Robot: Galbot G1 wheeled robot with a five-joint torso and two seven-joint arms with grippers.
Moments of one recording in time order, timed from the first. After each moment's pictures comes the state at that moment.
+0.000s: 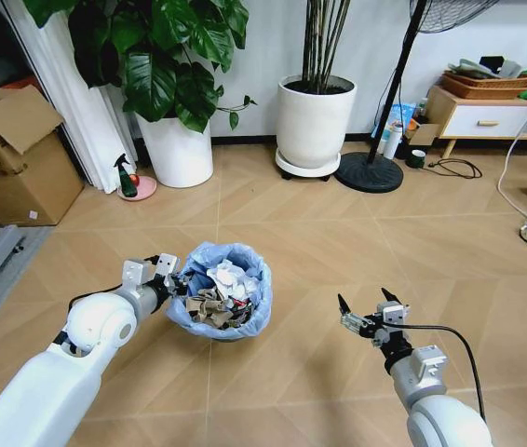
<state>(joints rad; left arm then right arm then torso) 1.02 -0.91 -0.29 -1.93 -0.68 0.74 -0.04 -1.61 1.29 0.53 2.14 0.18 -0.18 0.01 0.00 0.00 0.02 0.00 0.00</state>
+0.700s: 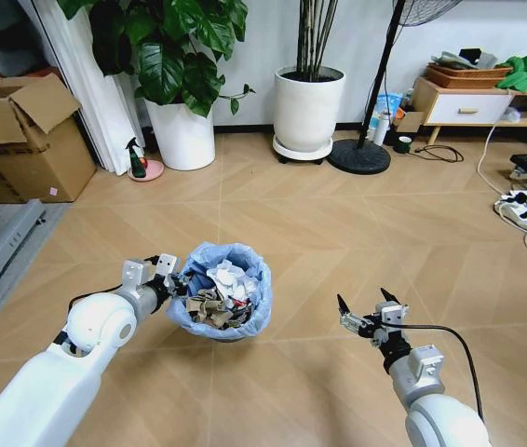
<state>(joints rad) 1.02 -0.91 -0.29 -1.93 -0.68 0.74 -0.04 -1.60 1.29 0.52 2.13 0.18 -0.17 0.01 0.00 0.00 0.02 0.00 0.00</state>
